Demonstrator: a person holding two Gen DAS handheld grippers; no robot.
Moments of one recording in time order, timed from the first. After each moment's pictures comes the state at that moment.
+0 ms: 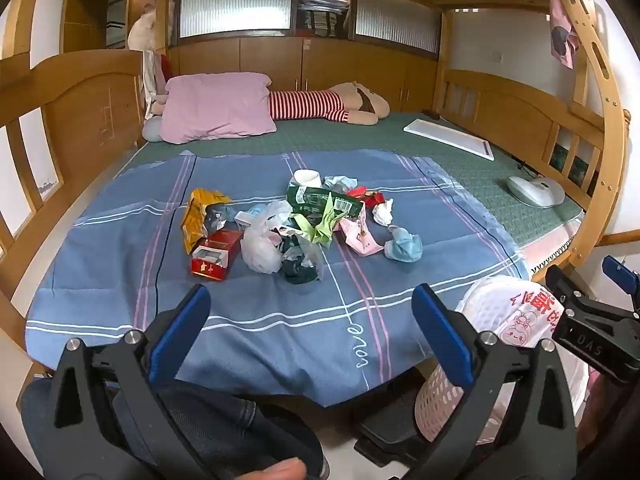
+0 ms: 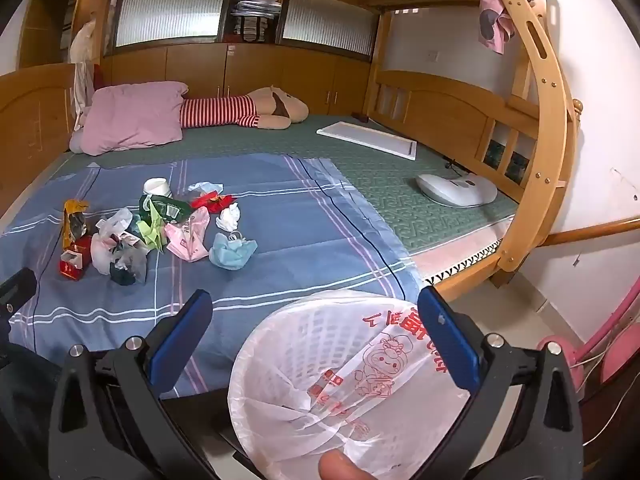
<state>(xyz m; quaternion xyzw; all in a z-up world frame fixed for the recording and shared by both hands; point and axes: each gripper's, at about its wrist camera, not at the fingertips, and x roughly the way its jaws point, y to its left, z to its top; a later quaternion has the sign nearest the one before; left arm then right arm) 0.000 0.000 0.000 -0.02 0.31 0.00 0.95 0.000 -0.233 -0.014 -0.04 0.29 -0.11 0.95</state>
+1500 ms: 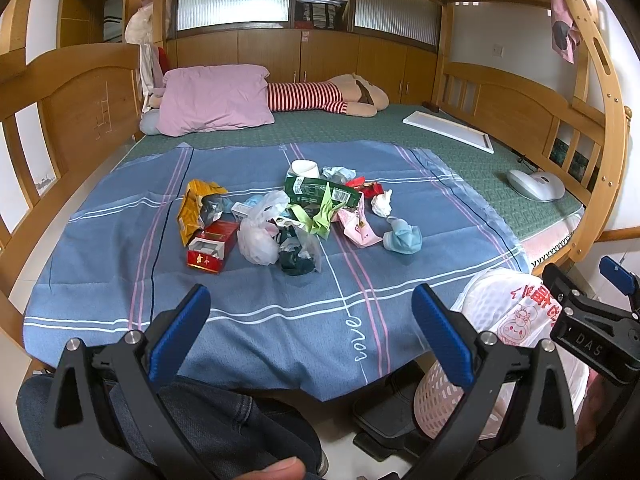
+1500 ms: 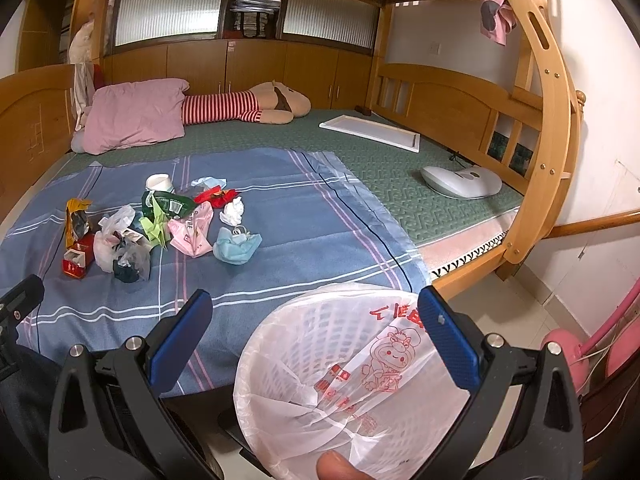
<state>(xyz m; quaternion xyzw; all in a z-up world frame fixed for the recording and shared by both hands) 0.000 -0.005 -0.015 -0.02 0.32 0.00 0.95 0.002 -0.234 -0.023 -0.03 0.30 -0.10 0.95</state>
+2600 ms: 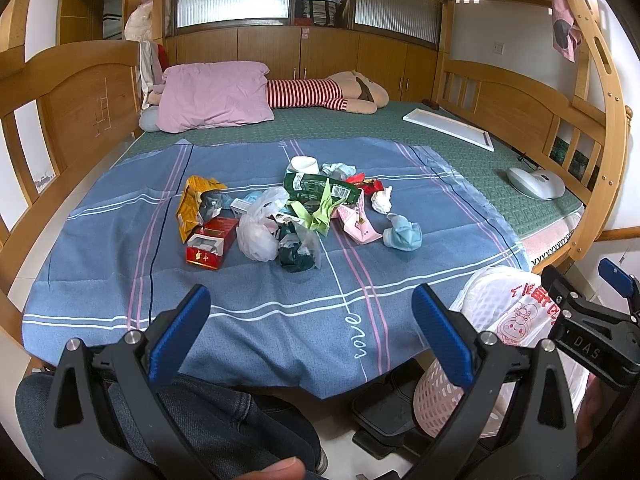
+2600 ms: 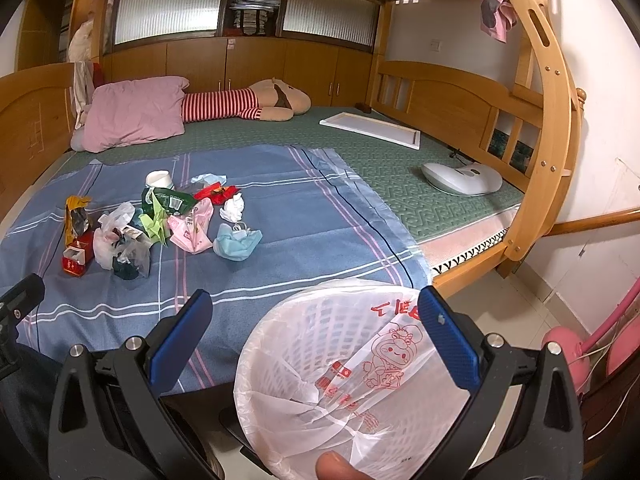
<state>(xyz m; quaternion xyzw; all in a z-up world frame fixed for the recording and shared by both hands) -0.002 -0.008 -0.020 -0.02 0.32 0.00 0.95 0.002 -0.233 -0.025 -0.03 0.31 -0.10 0.95</state>
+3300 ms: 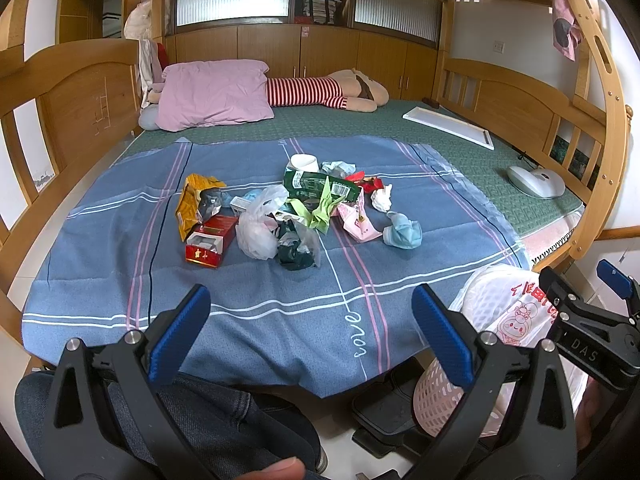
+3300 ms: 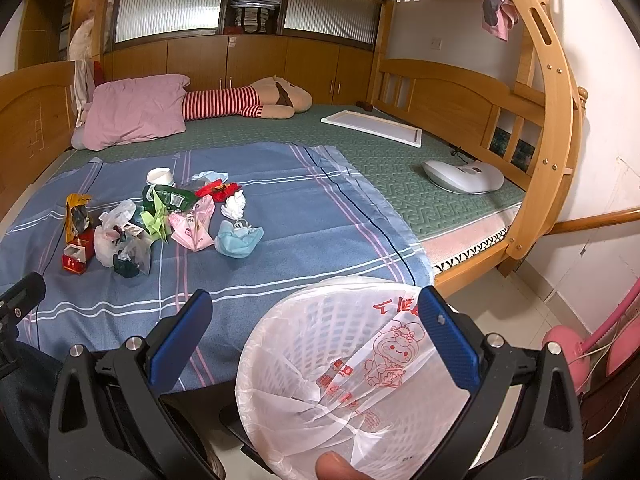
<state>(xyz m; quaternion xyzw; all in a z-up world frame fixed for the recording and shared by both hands) -0.002 -0.008 -0.021 -0.02 0.32 0.00 0.95 0.002 -0.233 -0.027 -0.02 0.31 -0.10 0.95</state>
